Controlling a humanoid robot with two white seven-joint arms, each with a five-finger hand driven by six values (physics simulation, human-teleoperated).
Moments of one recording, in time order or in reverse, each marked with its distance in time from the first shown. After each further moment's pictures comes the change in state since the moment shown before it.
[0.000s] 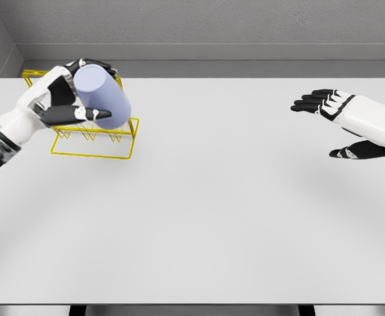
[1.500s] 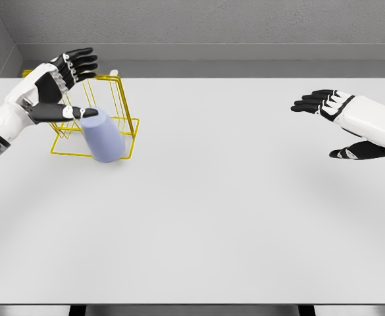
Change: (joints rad) left arm -0.008 0.006 0.013 0.064 0.003 0.009 0.000; right arm 0.002 0.000 0.000 0.002 0.000 0.000 0.000
